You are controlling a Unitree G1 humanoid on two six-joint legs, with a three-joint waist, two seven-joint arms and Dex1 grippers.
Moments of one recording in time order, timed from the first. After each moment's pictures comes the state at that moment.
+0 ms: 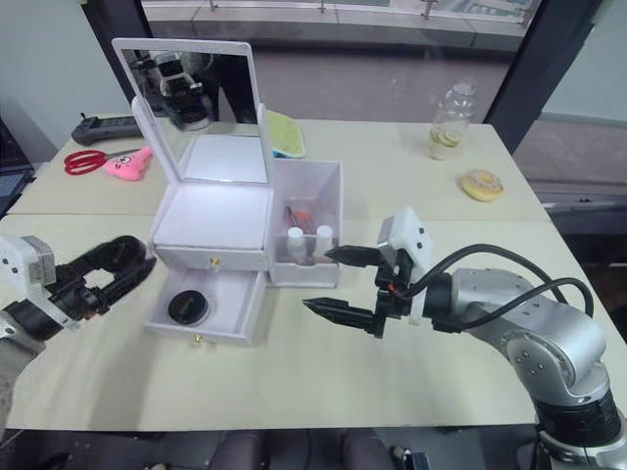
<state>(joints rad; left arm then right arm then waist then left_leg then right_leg) 0.14 0.83 0.51 -0.35 -0.83 0.50 -0.85 -0.37 -0.76 -0.05 -0.63 0.97 0.85 0.70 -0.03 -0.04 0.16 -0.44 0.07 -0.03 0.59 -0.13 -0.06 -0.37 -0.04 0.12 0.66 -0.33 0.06</state>
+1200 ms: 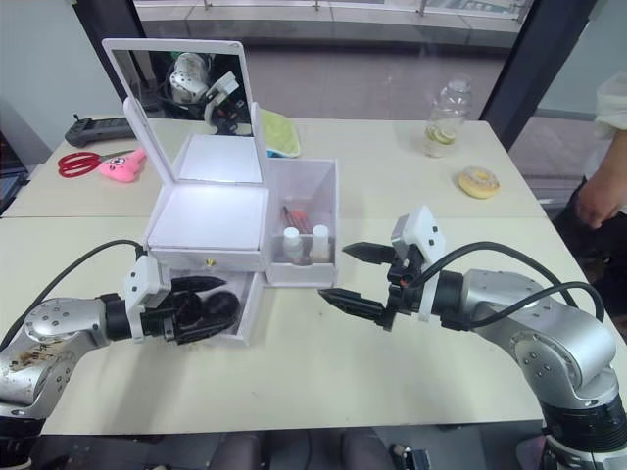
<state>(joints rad) -0.08 0.82 0.10 -0.28 -0.50 0.35 -1.04 -0.33 -0.77 -0.09 -0.61 0.95 0.84 0.67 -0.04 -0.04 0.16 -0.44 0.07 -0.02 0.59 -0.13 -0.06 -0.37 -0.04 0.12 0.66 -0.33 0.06</state>
